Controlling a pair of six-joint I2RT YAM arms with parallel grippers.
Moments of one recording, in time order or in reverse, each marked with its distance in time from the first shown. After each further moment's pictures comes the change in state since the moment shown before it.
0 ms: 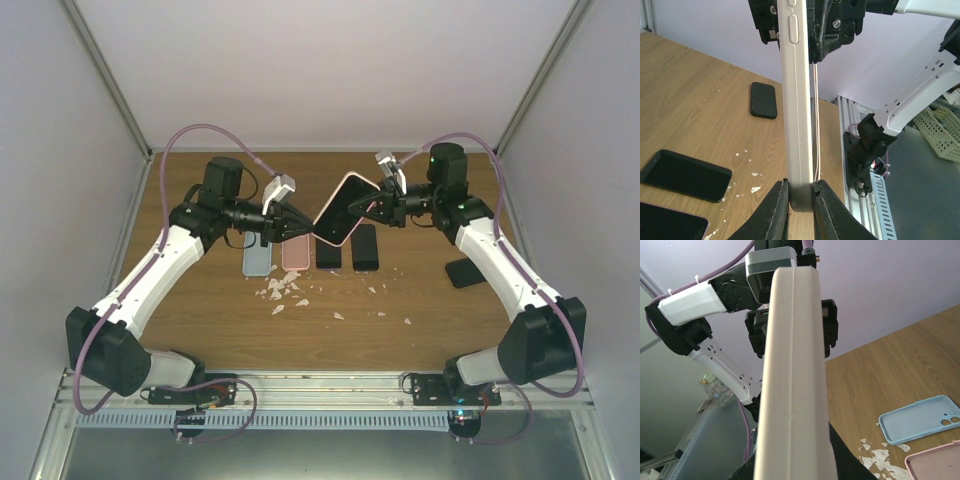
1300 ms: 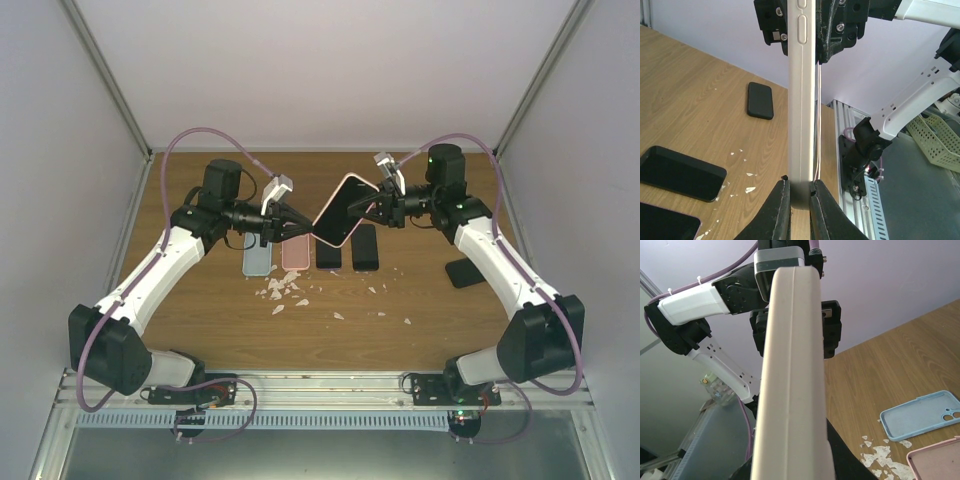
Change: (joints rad) left arm 0.022 0.007 -0.044 0.061 0.031 -0.055; right arm -0.001 0.007 -0.012 -0.004 -0.003 0.002
